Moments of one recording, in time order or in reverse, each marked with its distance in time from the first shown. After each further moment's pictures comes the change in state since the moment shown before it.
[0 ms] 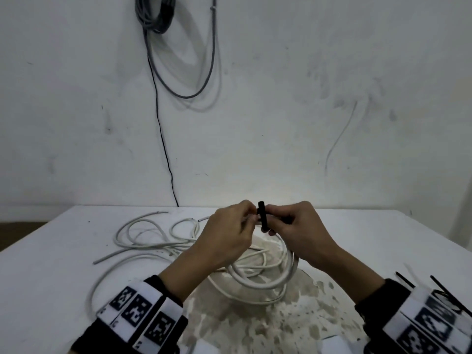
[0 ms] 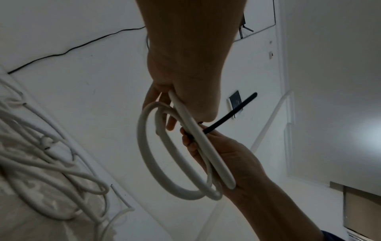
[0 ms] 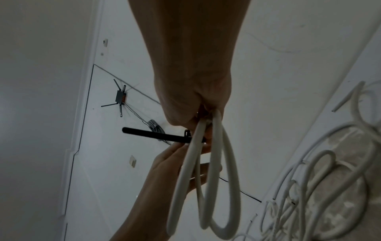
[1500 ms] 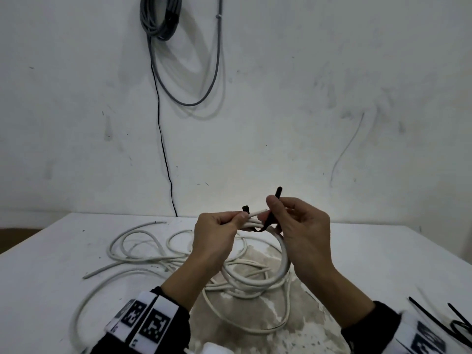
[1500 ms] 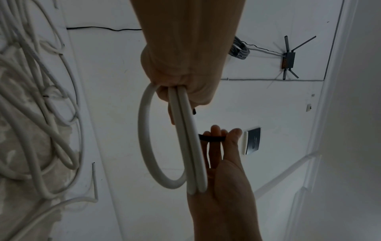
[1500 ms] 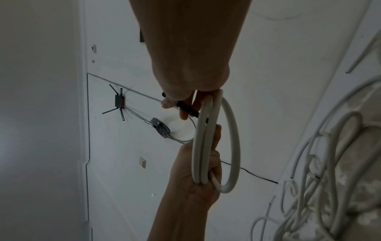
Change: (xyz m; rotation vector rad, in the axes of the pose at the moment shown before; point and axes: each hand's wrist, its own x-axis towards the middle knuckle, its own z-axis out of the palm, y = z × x) left_hand 0.024 -0.008 0.005 -0.678 0.322 -0.425; right_hand 0.018 -0.013 0.015 0.438 0.344 -0.076
